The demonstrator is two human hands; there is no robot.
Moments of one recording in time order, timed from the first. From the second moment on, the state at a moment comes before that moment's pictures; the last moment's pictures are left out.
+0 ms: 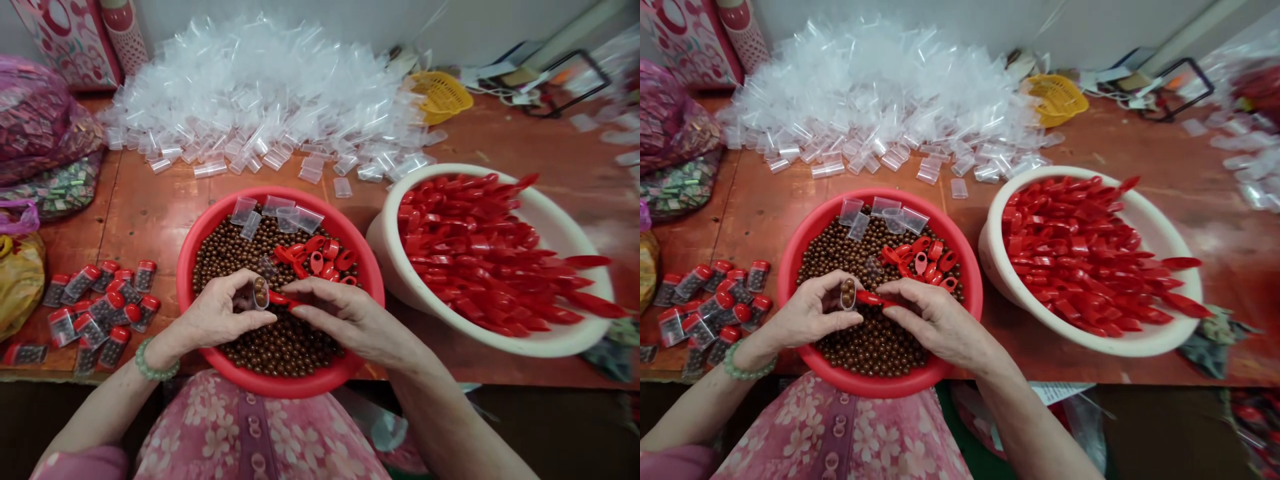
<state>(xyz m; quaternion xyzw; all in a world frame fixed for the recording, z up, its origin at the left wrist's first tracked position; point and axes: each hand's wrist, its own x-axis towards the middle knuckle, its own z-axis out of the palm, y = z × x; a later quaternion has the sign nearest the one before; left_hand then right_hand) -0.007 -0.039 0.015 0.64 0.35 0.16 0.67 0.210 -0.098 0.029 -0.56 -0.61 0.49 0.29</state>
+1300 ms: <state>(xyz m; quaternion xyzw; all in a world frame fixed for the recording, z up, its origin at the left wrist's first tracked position) -0.003 -0.046 0.015 0.58 0.41 0.22 0.67 0.176 -0.099 0.004 -0.62 -0.35 0.48 0.52</state>
